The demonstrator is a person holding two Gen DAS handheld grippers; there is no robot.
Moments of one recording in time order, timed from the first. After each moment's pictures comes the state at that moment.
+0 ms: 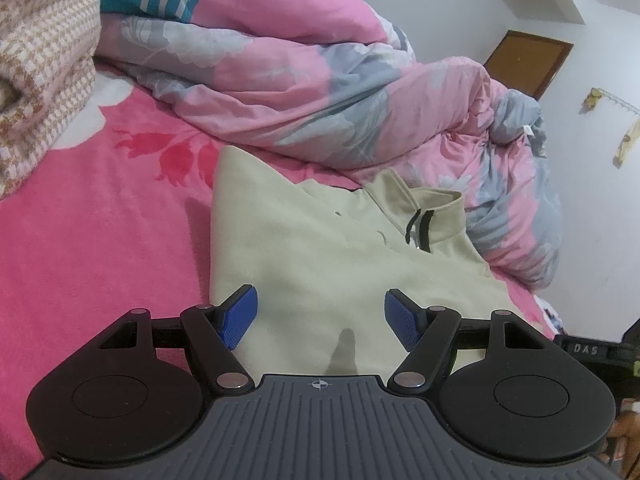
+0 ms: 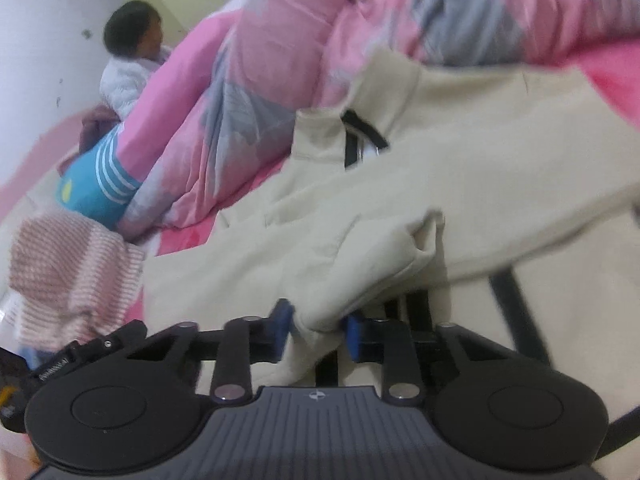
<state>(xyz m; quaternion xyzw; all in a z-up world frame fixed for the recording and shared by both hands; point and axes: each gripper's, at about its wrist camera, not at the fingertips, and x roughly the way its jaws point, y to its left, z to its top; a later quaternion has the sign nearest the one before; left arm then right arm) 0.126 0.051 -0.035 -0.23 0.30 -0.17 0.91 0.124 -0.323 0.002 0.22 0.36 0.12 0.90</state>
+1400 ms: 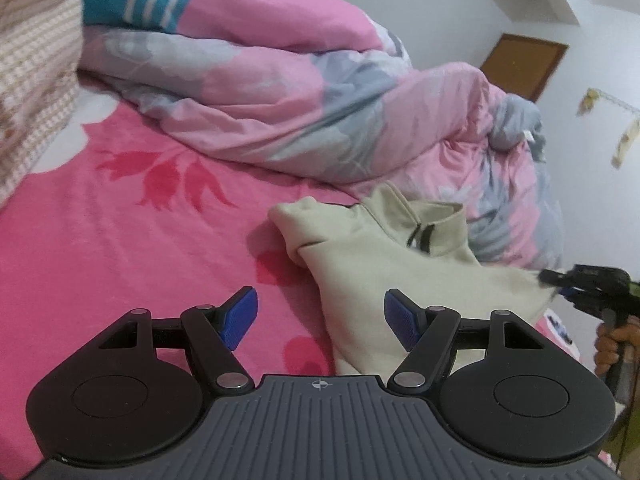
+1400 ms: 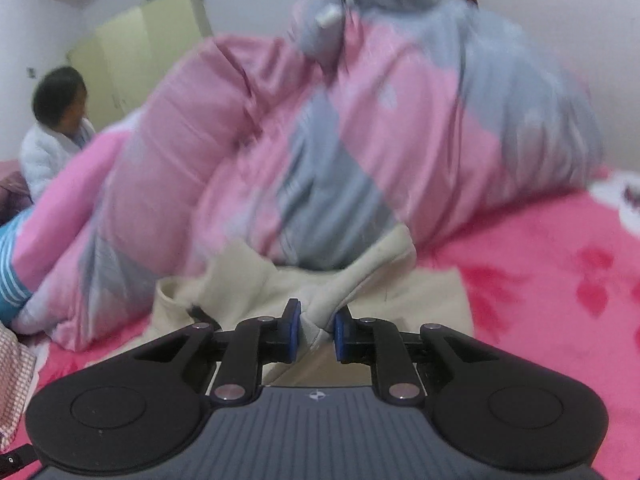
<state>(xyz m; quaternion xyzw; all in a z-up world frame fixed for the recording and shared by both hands) 0.149 0.039 -0.033 -0.22 0.28 -0.18 0.92 0.195 -0.440 0.057 0.16 0.27 -0.03 0.95</state>
